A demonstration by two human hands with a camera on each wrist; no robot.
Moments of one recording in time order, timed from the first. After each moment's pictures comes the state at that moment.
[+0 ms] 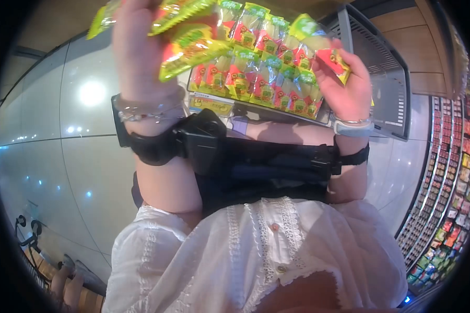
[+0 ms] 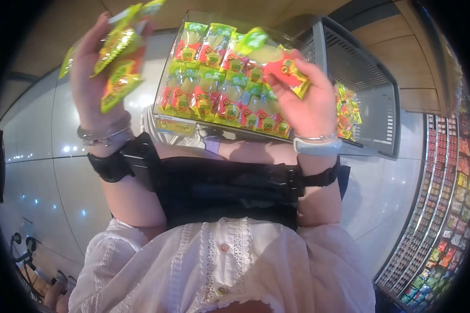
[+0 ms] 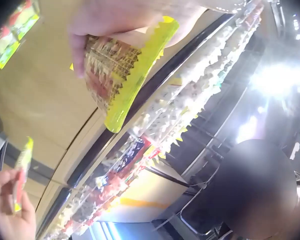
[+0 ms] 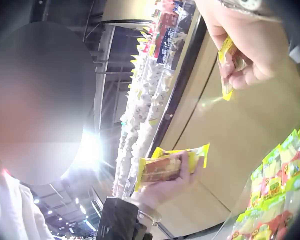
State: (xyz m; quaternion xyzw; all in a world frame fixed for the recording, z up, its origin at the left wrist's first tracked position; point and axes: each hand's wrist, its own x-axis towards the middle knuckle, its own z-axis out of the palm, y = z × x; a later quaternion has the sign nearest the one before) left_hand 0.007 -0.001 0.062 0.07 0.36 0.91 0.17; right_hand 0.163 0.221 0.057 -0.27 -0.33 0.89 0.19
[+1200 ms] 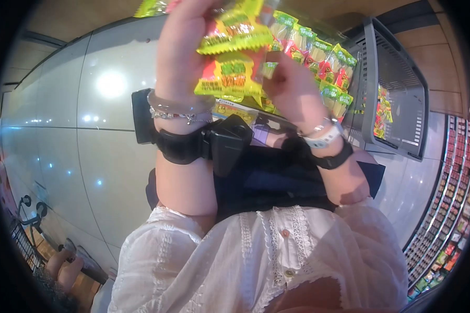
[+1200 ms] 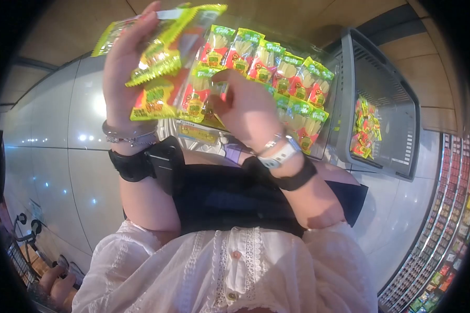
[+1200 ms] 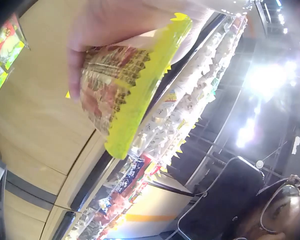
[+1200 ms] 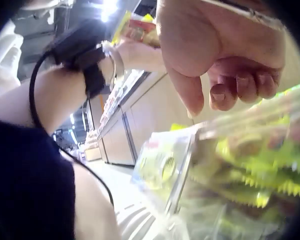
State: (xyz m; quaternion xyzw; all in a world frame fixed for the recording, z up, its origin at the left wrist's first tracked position) left_hand 0.000 0.007 0.047 0.12 0.34 0.89 0.27; right_hand 0.118 0.144 0.015 -0.05 -0.93 0.35 0.08
